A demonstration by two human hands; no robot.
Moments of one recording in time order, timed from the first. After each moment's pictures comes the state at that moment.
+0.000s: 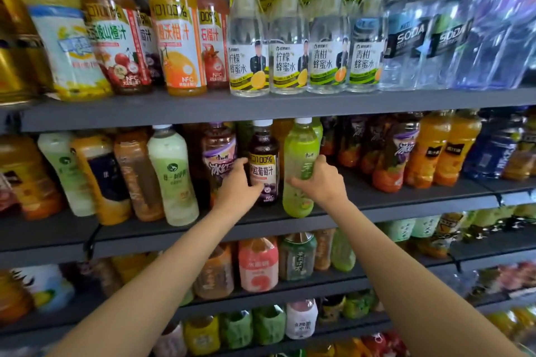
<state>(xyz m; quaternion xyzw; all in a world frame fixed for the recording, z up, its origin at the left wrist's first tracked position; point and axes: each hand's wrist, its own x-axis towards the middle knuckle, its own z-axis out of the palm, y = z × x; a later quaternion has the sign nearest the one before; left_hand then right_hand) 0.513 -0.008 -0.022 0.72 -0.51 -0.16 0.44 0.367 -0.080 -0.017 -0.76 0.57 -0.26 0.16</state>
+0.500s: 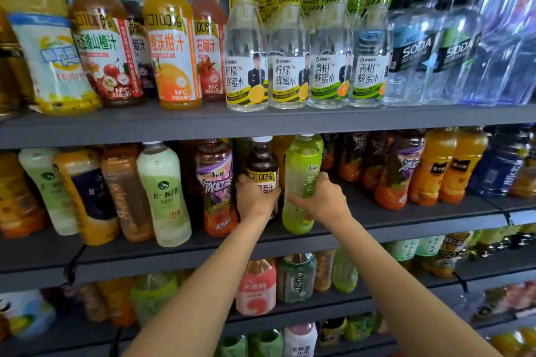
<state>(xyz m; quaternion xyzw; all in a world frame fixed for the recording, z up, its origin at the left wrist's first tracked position) 0.494 -0.073 -0.038 0.77 -0.37 -0.16 0.49 0.369 -0.098 -0.022 -0.75 0.57 -0.26 0.22</state>
